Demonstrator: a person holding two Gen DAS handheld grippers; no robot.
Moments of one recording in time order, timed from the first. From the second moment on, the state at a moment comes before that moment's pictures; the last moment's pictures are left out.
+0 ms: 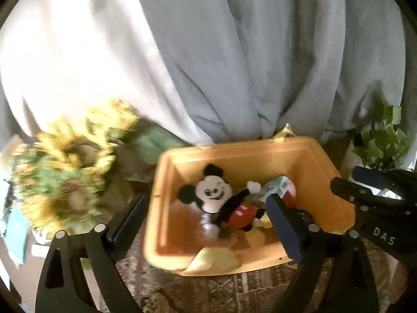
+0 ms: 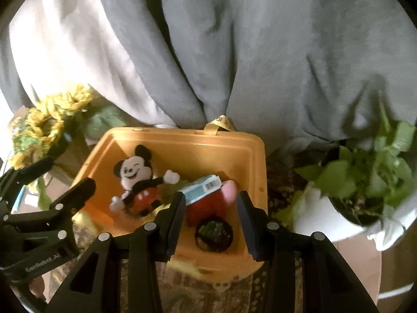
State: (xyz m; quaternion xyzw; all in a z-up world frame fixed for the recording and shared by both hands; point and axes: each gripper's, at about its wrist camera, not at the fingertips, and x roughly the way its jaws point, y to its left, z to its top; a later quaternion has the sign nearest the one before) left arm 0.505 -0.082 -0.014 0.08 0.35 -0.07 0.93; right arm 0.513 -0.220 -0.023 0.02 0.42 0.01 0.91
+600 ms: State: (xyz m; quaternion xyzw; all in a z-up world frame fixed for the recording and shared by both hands) left arm 0.368 -0.025 0.023 0.08 0.26 -0.05 0.96; right arm 0.356 -0.169 0.025 0.03 0.33 -0.06 0.94
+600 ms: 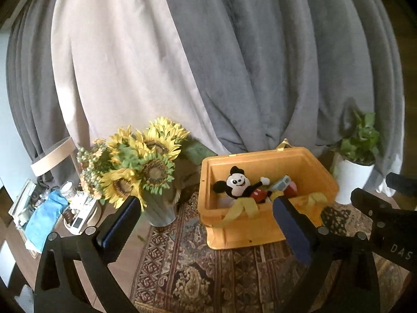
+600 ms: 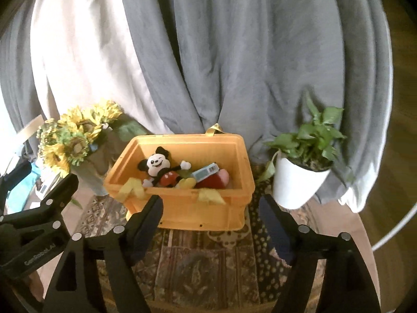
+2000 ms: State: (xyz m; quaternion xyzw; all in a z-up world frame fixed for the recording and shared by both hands) left arm 0.080 -0.019 0.044 0.04 0.20 -0.08 0.98; right arm 0.050 -0.159 0.054 0.01 0.22 -0.09 0.97
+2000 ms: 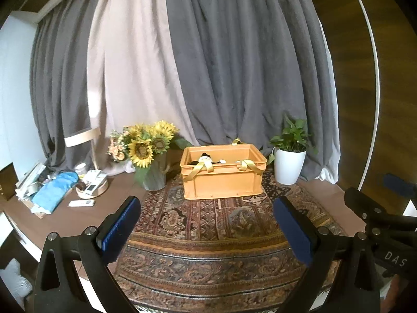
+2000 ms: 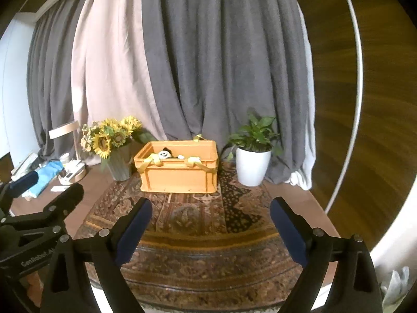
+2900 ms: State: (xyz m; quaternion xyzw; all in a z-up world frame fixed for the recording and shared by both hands) left arm 0.007 -0.018 0.050 0.06 0.17 -0.07 0.98; right arm -0.020 -0.170 0.046 0.04 0.23 -0.10 0.97
